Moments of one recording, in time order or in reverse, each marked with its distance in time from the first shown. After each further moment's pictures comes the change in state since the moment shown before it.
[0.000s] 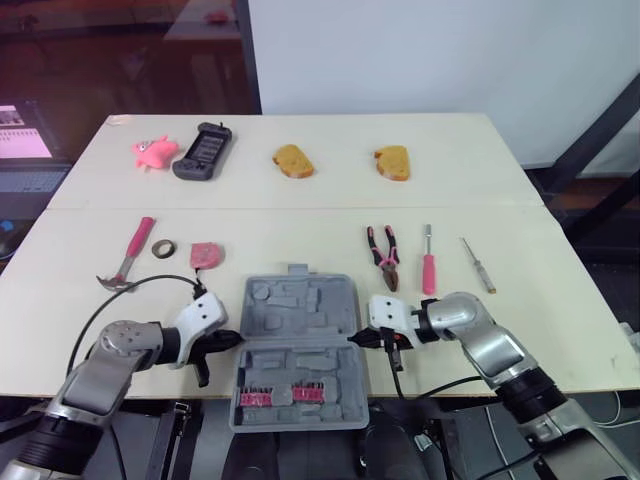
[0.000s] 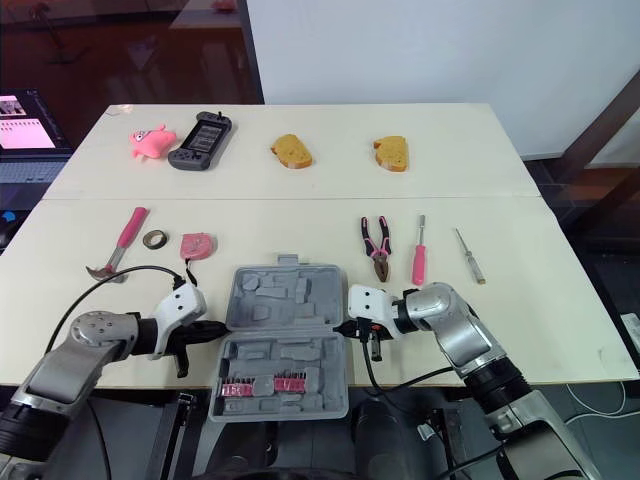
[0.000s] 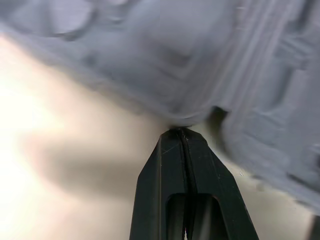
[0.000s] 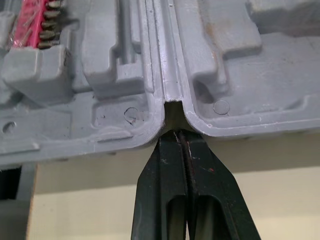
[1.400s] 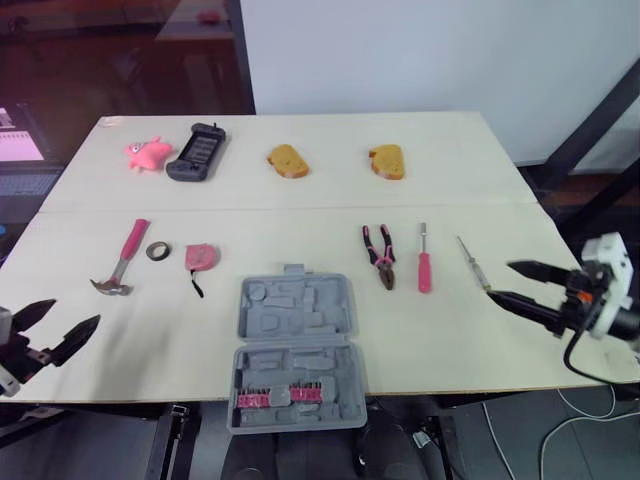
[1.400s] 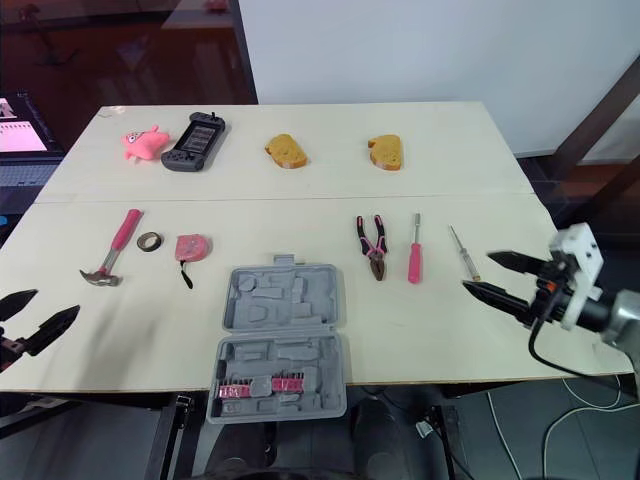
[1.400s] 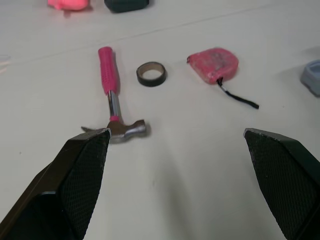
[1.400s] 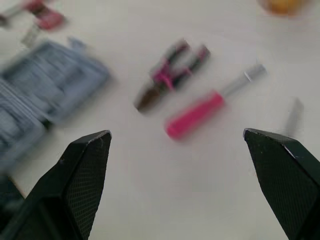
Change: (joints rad) left arm 0.341 -0.030 0.788 0.135 -0.352 -0.217 0.096; right arm 0.309 -0.350 -0.802 -0.253 0.705 0.392 -0.074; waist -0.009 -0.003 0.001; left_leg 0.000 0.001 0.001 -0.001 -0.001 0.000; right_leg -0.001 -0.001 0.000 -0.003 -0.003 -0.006
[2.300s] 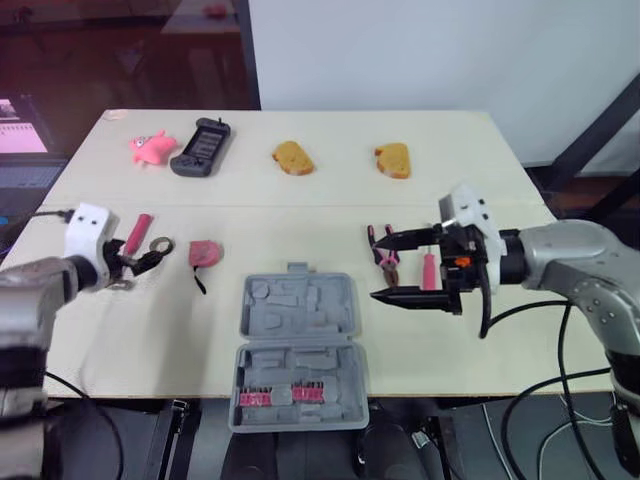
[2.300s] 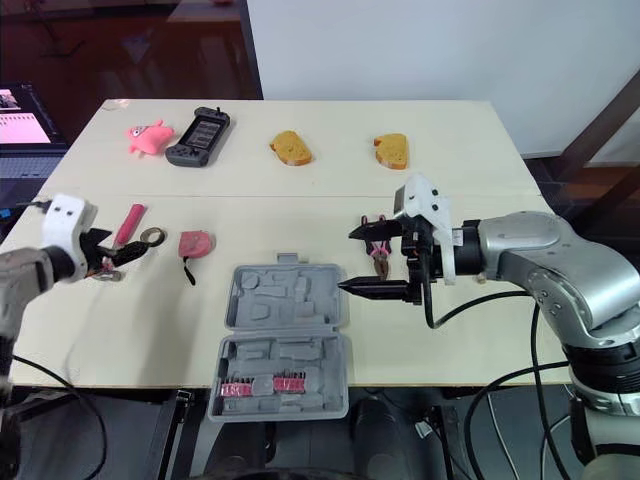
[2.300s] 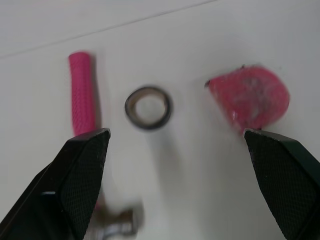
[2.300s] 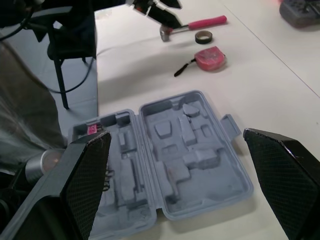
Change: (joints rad) left arm -0.797 0.153 -0.570 0.358 0.220 0.410 0.192; right arm -0.484 0.025 0.434 -0.329 0.114 0.300 -0.107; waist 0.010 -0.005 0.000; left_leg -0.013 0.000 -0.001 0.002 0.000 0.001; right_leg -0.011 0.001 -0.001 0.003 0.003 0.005
